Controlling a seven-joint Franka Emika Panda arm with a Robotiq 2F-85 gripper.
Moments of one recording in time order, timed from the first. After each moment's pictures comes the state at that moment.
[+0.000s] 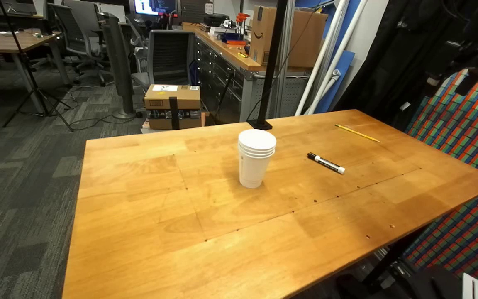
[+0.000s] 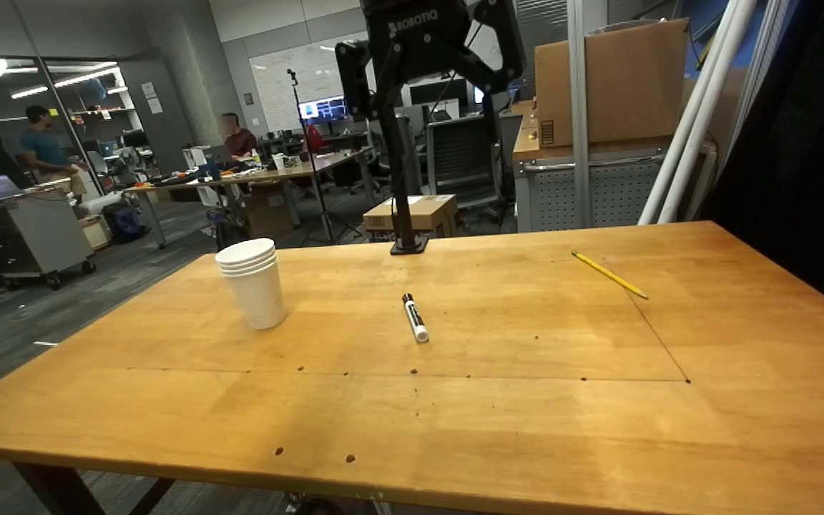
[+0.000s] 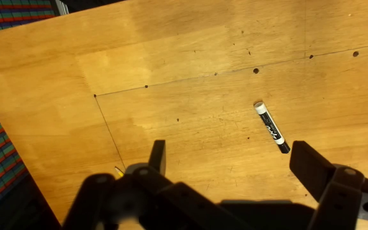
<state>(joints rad) -0.17 -0.50 -0.23 -2.36 -0.18 2.01 -0.23</state>
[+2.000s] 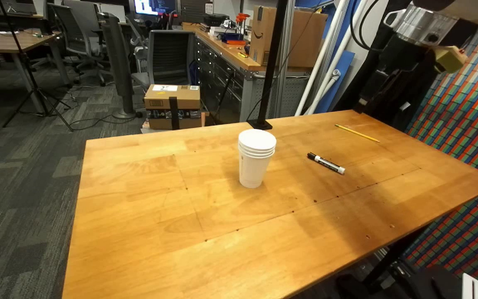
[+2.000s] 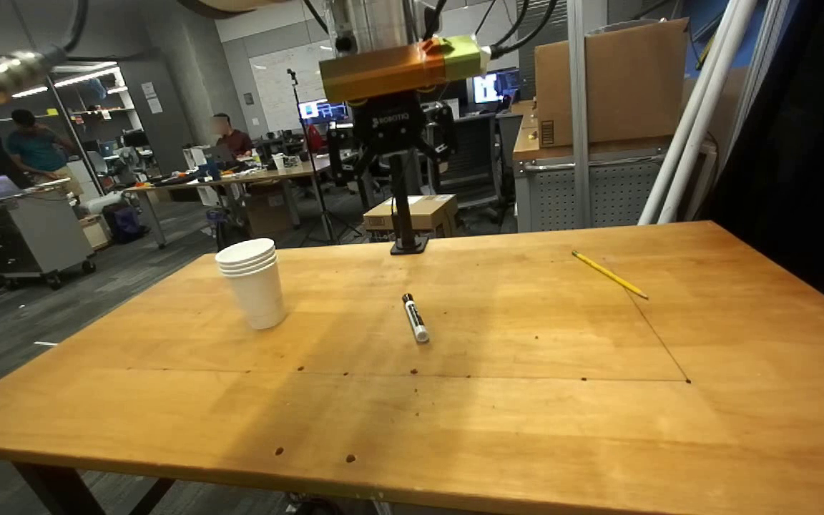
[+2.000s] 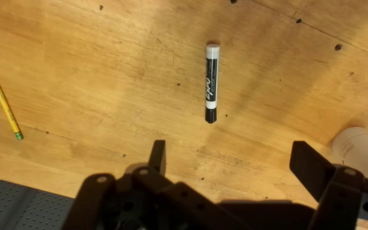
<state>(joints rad) 0.01 -0.25 -0.25 -2.35 0.05 2.28 -0.75</state>
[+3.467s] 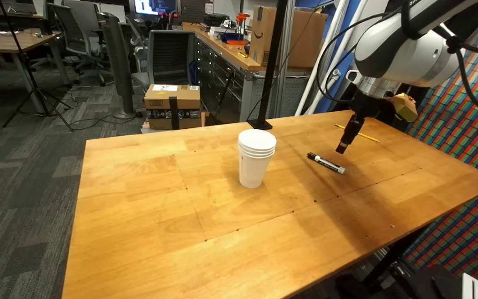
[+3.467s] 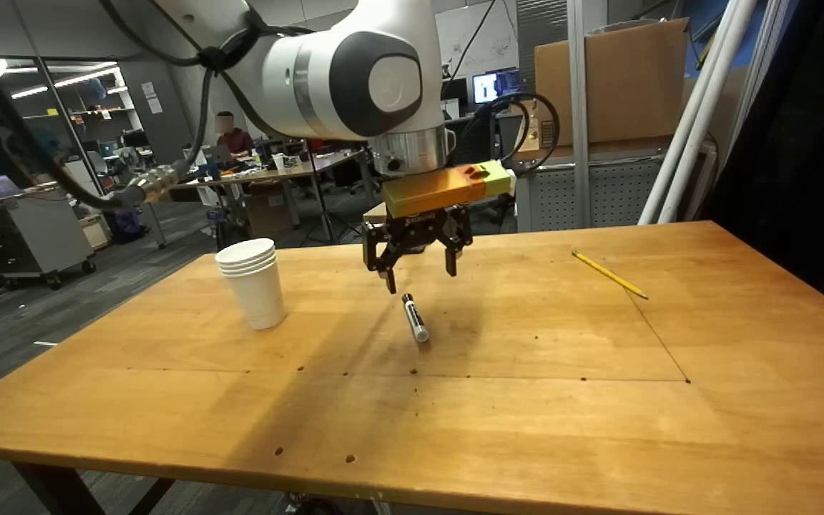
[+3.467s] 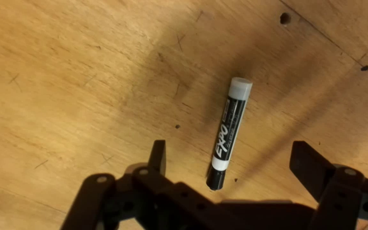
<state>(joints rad) -0.08 0.06 -0.16 -2.32 0.12 2.42 -1.01</state>
